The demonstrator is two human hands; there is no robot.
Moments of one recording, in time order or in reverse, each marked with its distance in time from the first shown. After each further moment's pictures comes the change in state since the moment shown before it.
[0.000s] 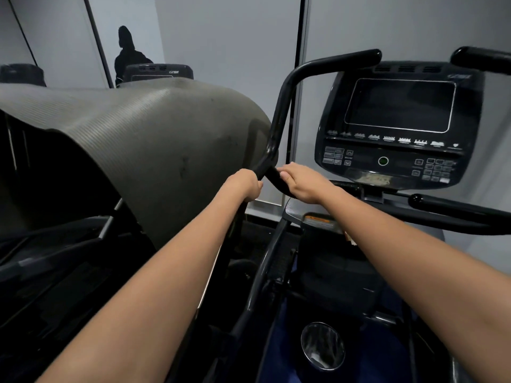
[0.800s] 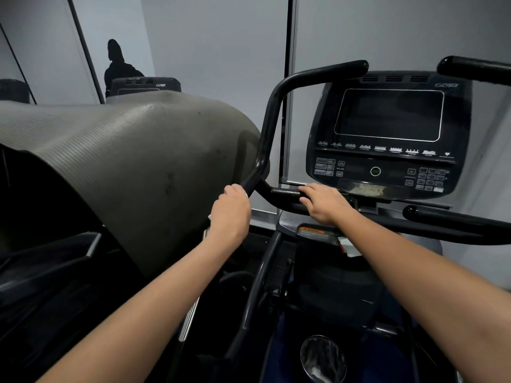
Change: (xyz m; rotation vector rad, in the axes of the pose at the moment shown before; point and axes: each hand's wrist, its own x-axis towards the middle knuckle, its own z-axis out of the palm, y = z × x) left_hand -0.017 0.002 0.039 0.345 0.458 0.055; right_hand -0.010 0.076 0.010 -0.231 0.074 0.098
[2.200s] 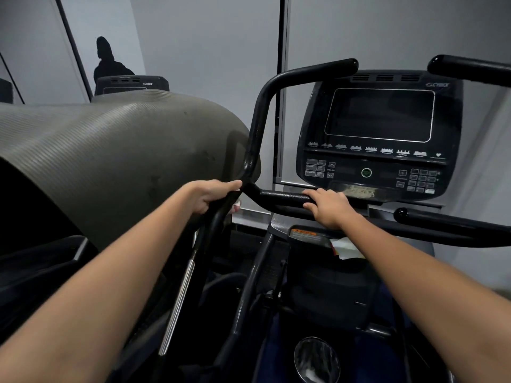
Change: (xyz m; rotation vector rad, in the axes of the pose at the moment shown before) left_hand 0.074 -0.031 -0.016 -1.373 -0.883 -0.347; right_hand -0.004 0.033 0.001 -0.068 -0.089 0.110
